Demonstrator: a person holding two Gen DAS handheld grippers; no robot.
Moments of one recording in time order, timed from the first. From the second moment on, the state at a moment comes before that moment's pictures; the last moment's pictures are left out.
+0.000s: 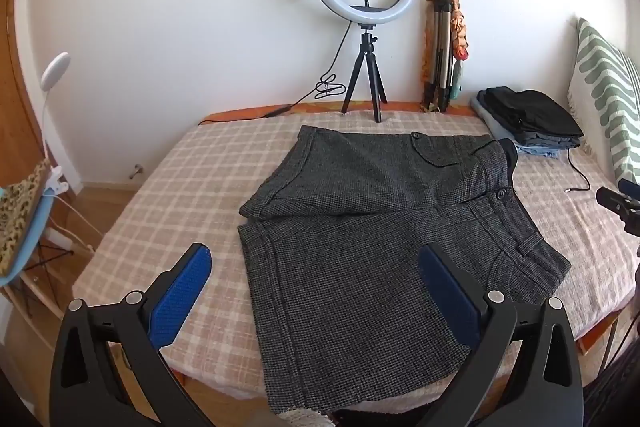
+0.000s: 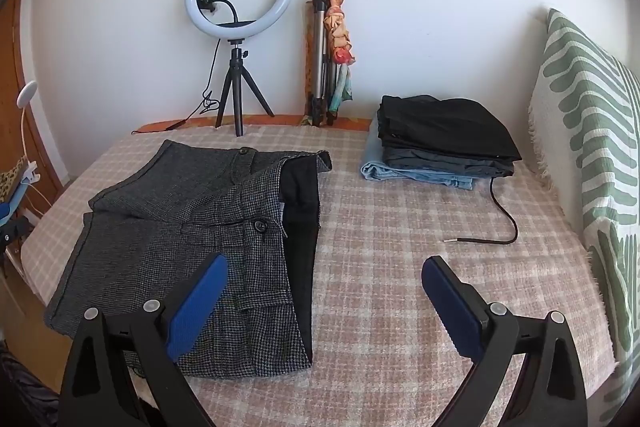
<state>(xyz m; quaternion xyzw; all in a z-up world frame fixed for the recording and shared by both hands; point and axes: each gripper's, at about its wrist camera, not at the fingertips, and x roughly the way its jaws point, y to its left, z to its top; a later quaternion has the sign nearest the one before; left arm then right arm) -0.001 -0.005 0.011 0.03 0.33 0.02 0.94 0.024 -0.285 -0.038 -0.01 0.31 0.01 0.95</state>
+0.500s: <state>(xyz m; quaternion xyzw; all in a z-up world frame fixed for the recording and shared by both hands) -0.002 -0.007 0.010 0.03 0.33 0.02 0.94 0.024 -0.286 -0.037 -0.01 0.31 0.01 0.95</state>
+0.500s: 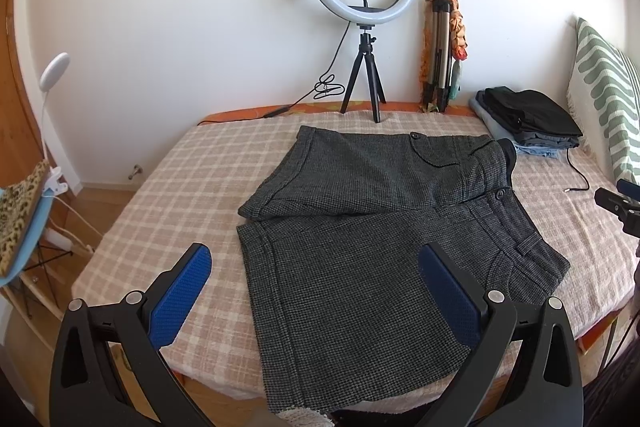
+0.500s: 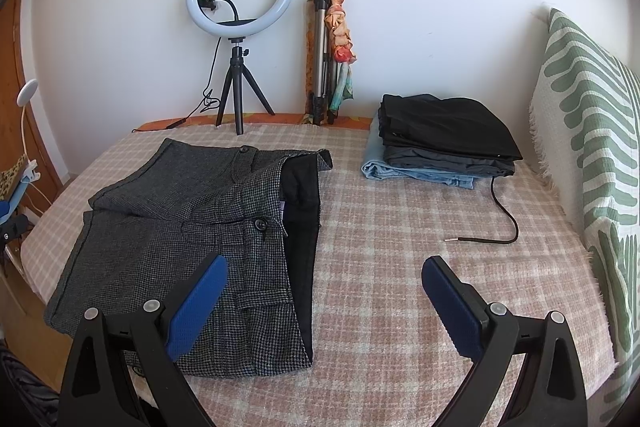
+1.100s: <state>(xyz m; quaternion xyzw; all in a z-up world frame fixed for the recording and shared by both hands) -0.003 -0.007 0.012 0.03 0.33 0.02 0.94 0.024 -0.286 -0.037 -0.01 0.31 0.01 0.95</state>
